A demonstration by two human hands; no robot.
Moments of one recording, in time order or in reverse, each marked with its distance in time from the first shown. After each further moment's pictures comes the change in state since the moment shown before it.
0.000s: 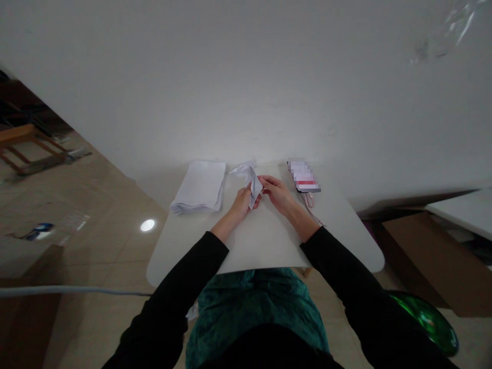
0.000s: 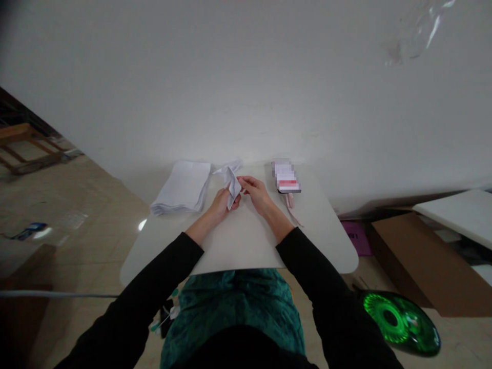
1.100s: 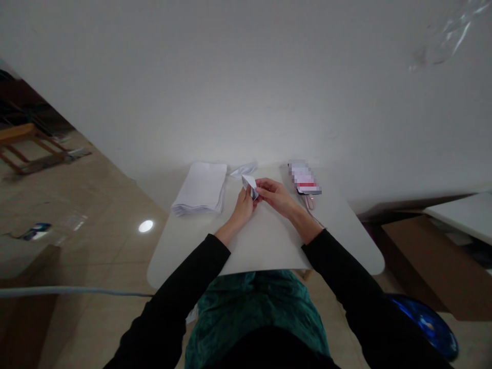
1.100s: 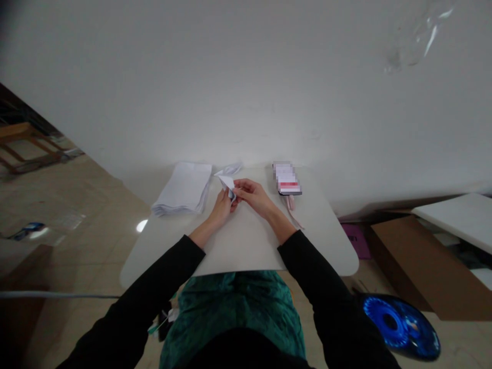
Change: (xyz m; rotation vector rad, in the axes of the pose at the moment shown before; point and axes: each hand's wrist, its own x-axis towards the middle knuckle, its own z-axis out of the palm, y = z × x) left_hand -0.008 -0.003 0.002 0.129 0.107 0.114; right_hand -0.015 -0.019 0.009 0.090 -0.247 0.001
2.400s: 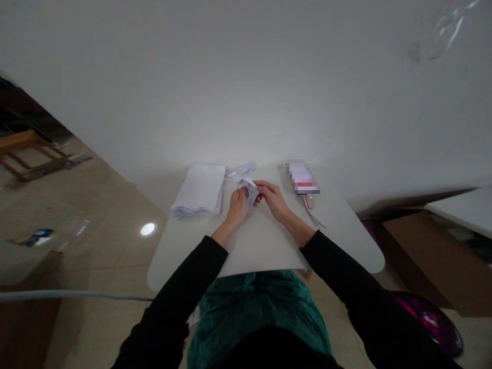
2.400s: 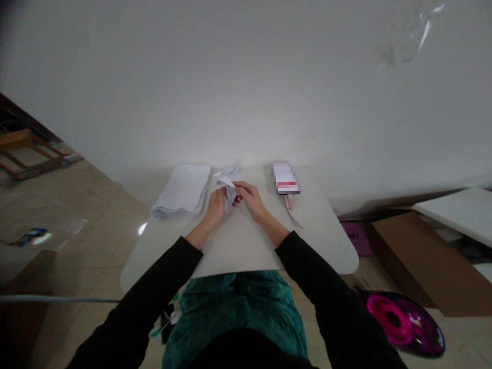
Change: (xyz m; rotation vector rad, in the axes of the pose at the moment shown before) left_hand 0.005 -0.001 -0.015 0.303 0.046 0.078; right_hand 0.005 0.019 0.010 -0.145 0.203 -0.149
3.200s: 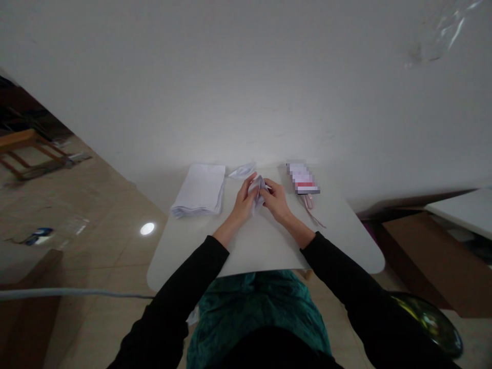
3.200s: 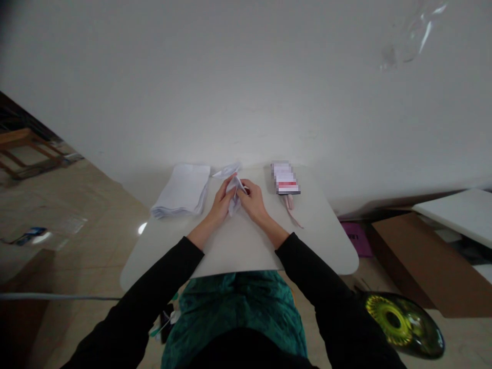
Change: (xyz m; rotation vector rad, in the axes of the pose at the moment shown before) left_hand -0.003 0.011 0.011 -0.228 -0.092 0.126; right_hand -0.009 -0.013 0.004 -0.155 0.118 -0.005
